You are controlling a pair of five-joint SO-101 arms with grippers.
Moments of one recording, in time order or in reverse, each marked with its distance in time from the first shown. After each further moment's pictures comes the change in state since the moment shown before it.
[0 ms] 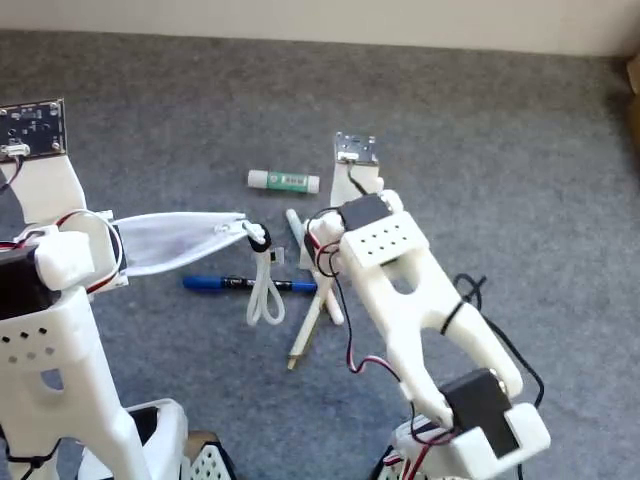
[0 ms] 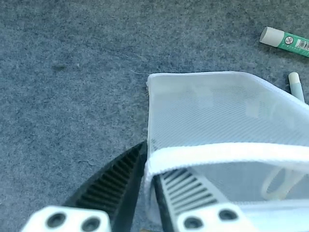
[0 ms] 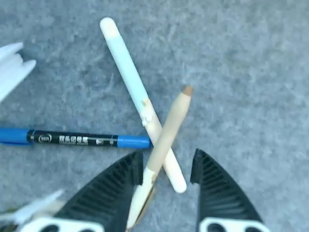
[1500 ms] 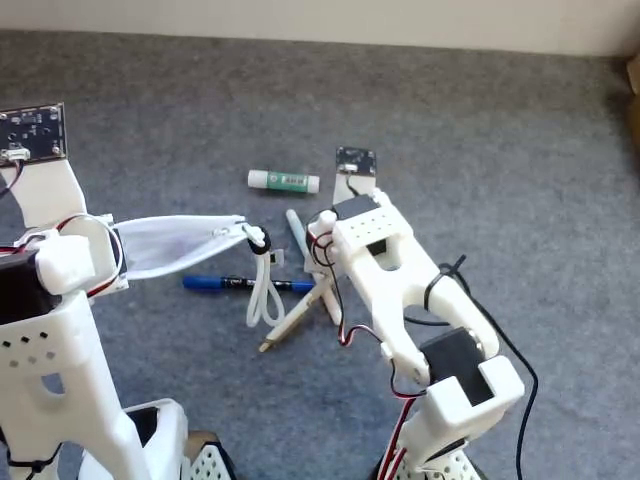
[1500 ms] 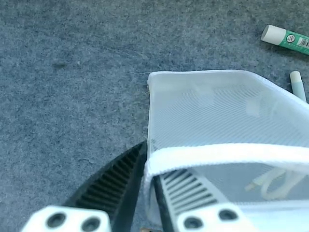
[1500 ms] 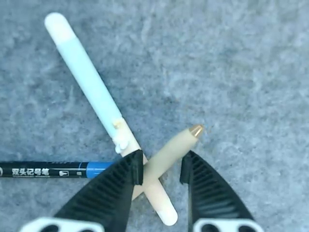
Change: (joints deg) left arm -0.1 -0.8 1.3 0.0 0.0; right arm 2.2 12.3 -0.1 -6.5 -0.1
